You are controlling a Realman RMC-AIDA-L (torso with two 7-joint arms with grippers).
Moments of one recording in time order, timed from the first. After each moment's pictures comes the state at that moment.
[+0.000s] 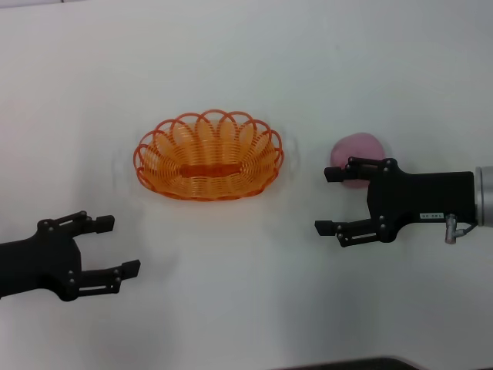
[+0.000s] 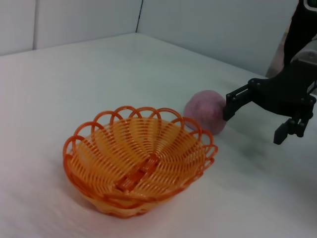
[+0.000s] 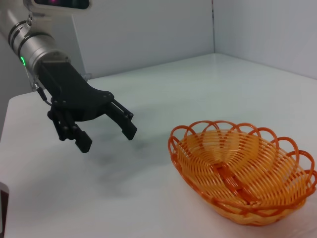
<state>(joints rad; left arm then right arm) -0.32 -2.17 0.55 0.80 2.30 1.69 -1.22 0.38 2.09 -0.70 -0.58 -2.10 -1.56 1.04</state>
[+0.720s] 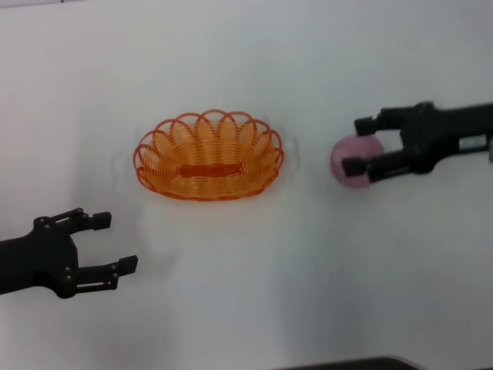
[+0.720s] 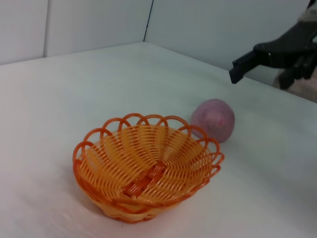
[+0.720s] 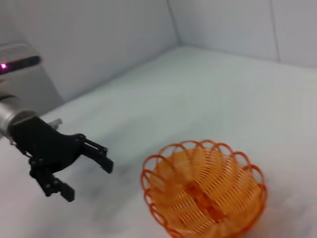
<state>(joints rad) -0.32 -2.17 0.53 0.80 2.29 1.69 -1.22 0.43 2.08 -0.71 -0.99 -2.17 -1.74 1.68</state>
